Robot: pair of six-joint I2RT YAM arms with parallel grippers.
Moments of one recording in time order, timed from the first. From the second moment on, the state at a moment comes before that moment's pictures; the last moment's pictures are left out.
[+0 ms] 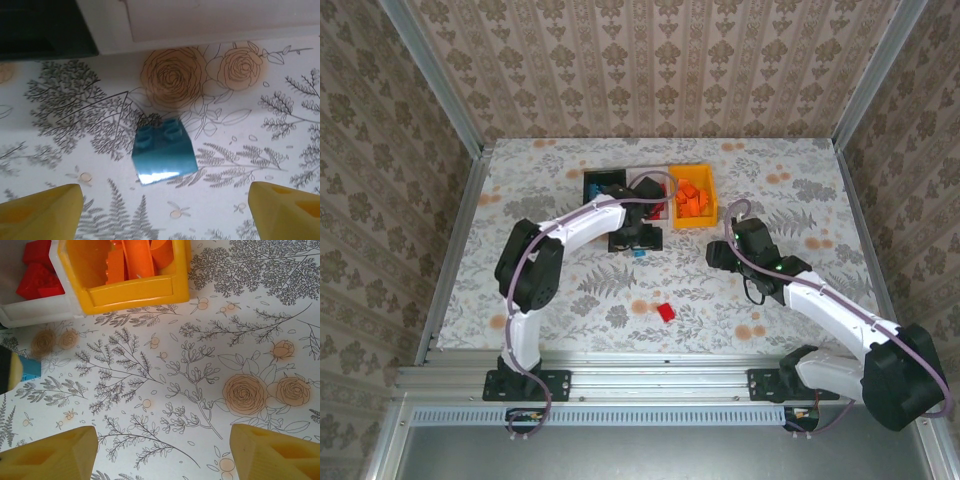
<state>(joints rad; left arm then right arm) -0.74 2.02 1.58 -0.93 -0.02 -0.66 0.43 1.14 0.66 -0.31 0.12 0.48</state>
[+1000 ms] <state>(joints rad) -0.73 2.10 1.65 -0.95 -0.10 -0.63 0.43 1.12 0.63 -0.31 0.12 0.48</state>
